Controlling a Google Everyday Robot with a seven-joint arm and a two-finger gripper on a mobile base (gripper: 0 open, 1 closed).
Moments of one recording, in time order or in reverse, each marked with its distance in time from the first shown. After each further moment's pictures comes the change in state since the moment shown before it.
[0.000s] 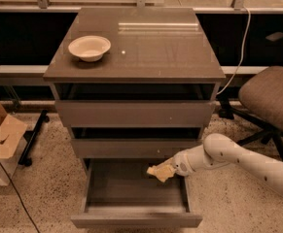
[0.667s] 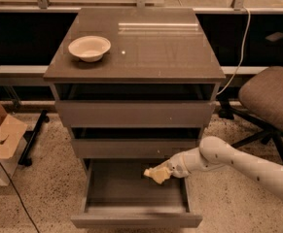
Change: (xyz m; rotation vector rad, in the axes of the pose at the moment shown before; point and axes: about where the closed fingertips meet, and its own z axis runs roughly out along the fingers) arm 0.006 -0.006 0.020 -0.016 -0.001 0.005
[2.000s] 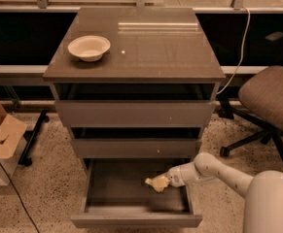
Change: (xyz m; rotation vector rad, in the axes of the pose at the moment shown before) arm 0.073 -0.089 0.087 -0.039 -0.035 0.150
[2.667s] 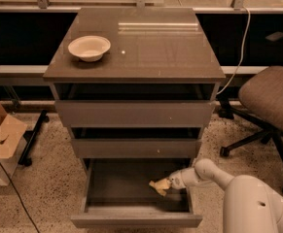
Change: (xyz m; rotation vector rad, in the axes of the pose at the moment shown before) arm 0.039 -0.071 0.032 0.017 0.006 0.150
